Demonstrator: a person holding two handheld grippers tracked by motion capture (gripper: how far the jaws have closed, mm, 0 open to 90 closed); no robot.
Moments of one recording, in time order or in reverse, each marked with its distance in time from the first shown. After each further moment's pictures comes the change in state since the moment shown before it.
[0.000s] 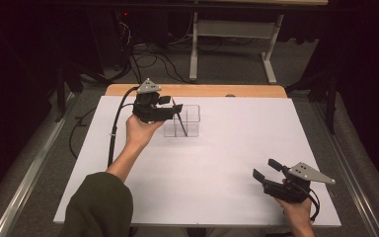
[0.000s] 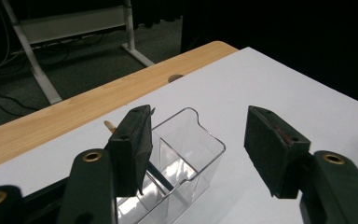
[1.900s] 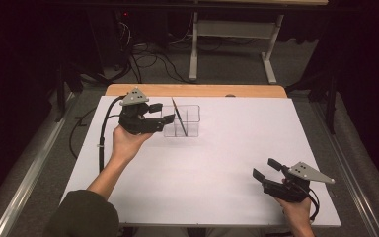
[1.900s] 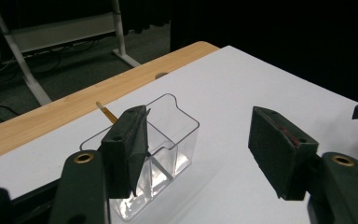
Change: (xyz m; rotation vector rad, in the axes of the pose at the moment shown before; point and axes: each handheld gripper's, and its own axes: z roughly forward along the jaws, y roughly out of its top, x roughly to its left) left arm -0.014 -0.013 -0.046 -0.018 -0.037 0.036; right arm 0.000 0.000 0.001 -0.001 -0.003 0.003
